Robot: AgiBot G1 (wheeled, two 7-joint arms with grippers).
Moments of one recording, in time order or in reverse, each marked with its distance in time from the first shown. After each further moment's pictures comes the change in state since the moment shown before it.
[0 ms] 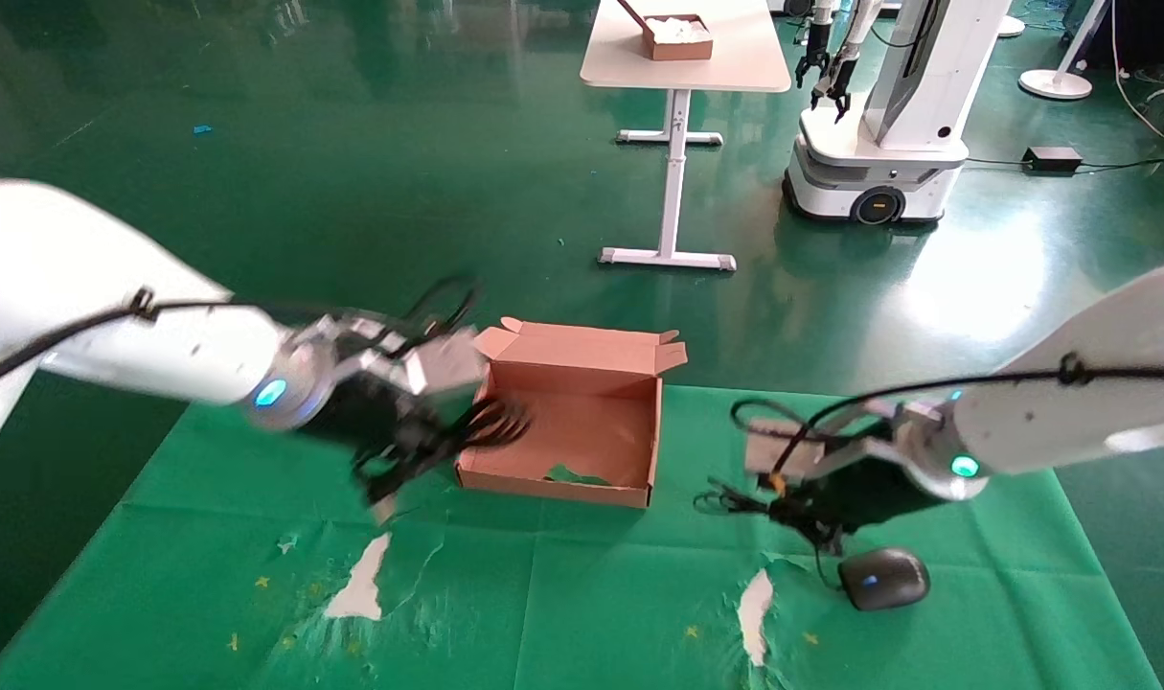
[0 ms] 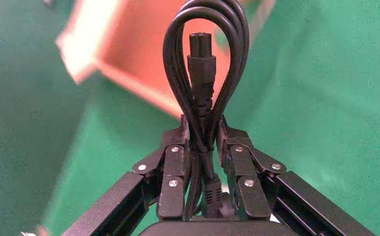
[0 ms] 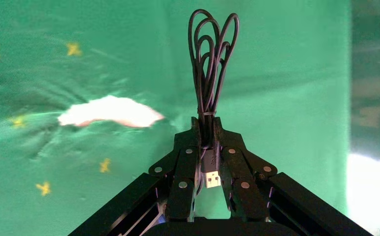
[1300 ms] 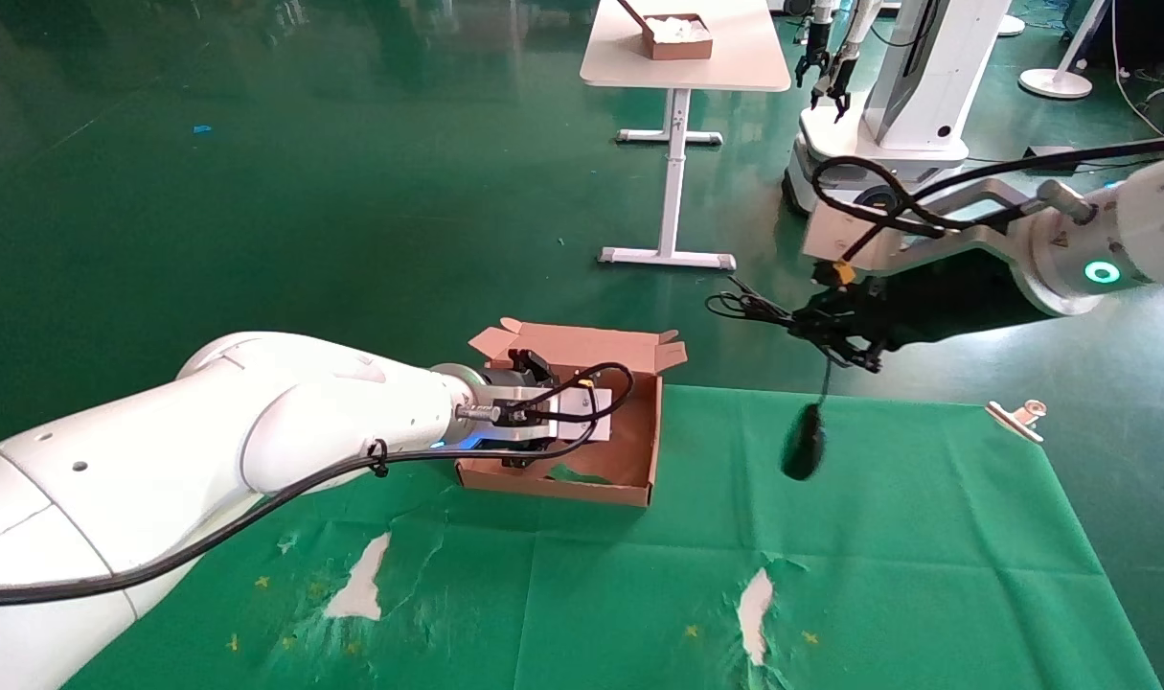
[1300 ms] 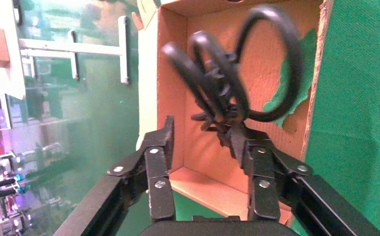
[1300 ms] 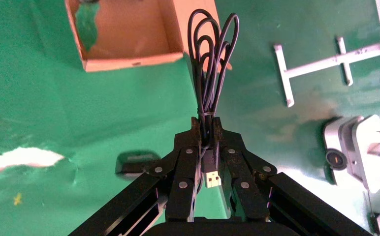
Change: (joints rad) left arm 0.006 0.103 0.595 0.051 -0.160 -0.581 0.108; right arm 0.187 0.097 0.101 0.105 0.087 -0.031 0.029
